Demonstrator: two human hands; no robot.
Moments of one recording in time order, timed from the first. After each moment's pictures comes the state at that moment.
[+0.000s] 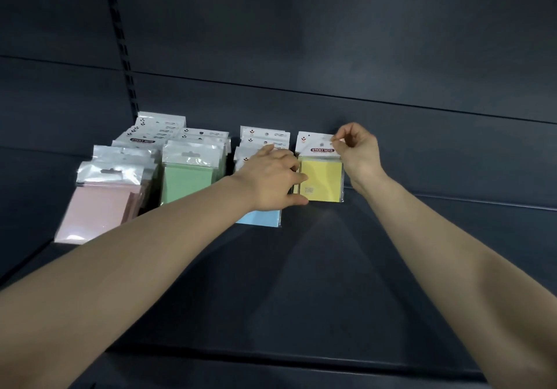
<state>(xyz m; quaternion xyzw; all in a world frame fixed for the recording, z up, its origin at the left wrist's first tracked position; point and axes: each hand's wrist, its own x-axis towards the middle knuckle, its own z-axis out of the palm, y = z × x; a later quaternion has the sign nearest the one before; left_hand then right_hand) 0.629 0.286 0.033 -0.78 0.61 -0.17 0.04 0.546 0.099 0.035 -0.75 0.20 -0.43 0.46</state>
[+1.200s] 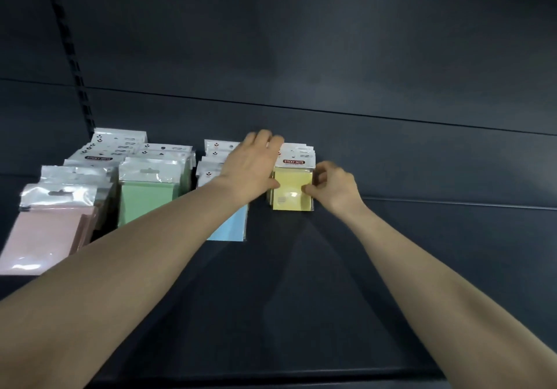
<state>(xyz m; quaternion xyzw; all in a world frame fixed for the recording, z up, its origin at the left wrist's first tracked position) 0.624 0.242 0.051 -0.80 0.54 -0.23 -0.13 0.499 0.098 0.020 -0.88 0.32 -0.26 0.24</state>
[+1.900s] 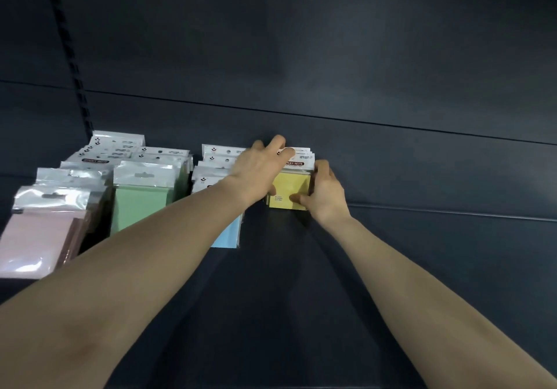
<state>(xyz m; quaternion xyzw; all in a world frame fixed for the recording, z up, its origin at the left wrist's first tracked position) 0.624 0.215 0.053 -0.81 0.53 -0.24 -0.03 0.513 0.096 0.007 -0.89 0.27 -0.31 0.21</state>
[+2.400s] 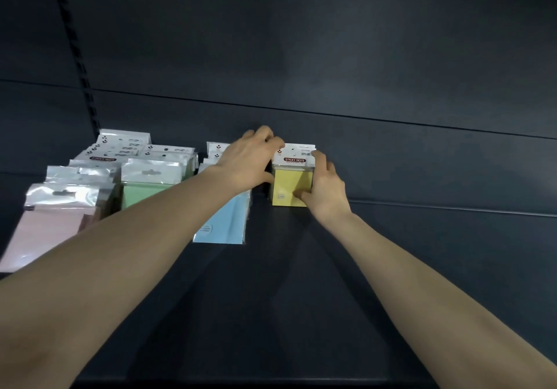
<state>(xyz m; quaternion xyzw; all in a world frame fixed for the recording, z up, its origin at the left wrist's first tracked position) 0.637 0.241 0.067 -0.80 0.55 -0.20 -0.11 0.512 0.110 0.012 -0.90 0.26 -0.31 0.16</state>
